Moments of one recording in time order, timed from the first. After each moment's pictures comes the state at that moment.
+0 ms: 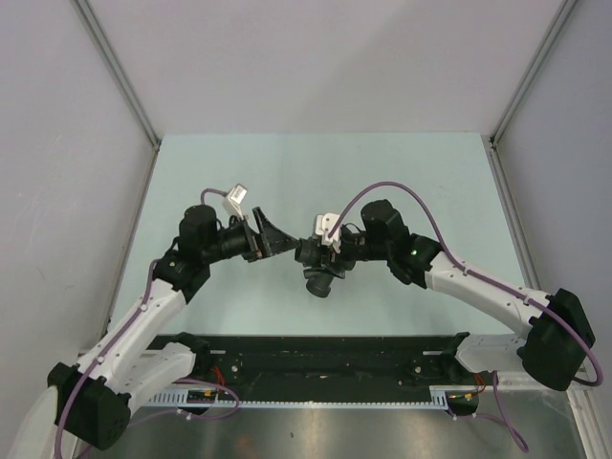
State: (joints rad) left arm -0.40 0.88 0.70 -0.14 0.59 -0.77; right arm 0.81 1.25 0.92 -0.09 -0.52 -0.45
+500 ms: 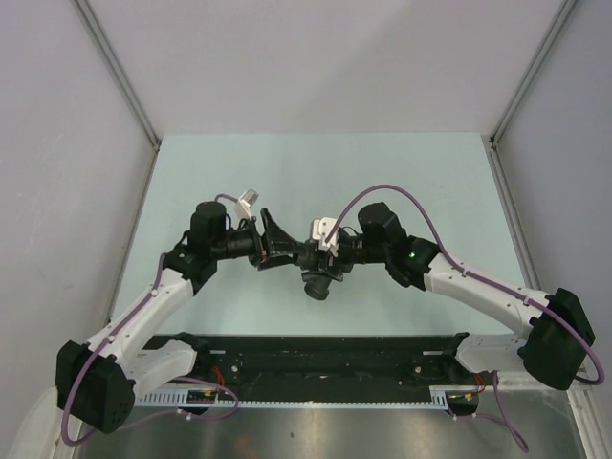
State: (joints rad) left arm -0.39 1.01 0.70 -0.15 0.77 -0.97; right arm 0.84 1.25 0.92 -0.09 -0.50 -0.46
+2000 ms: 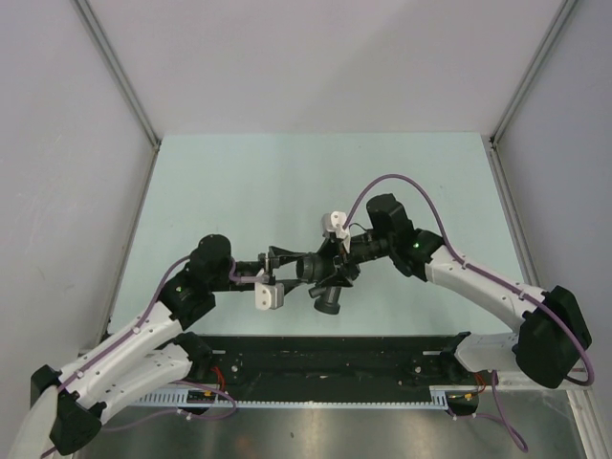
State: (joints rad) left arm -0.70 0.76 0.58 -0.07 0.74 0.86; right arm 0.73 1.28 0.92 -0.14 -0.91 -0.38
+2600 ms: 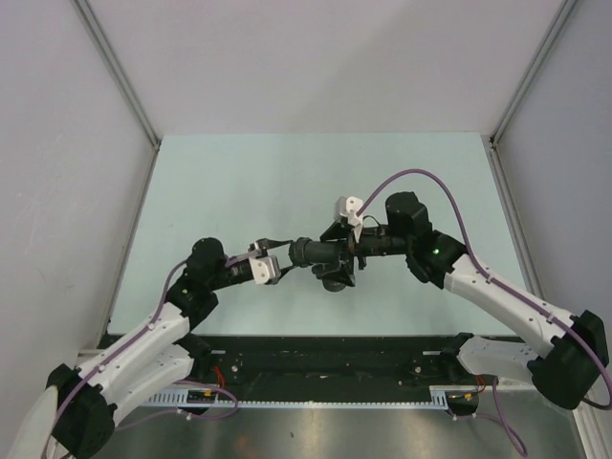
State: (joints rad) left arm -0.55 0.77 0.42 0.21 0.67 0.60; right arm 0.73 1.16 0.94 -0.11 -0.77 -0.20
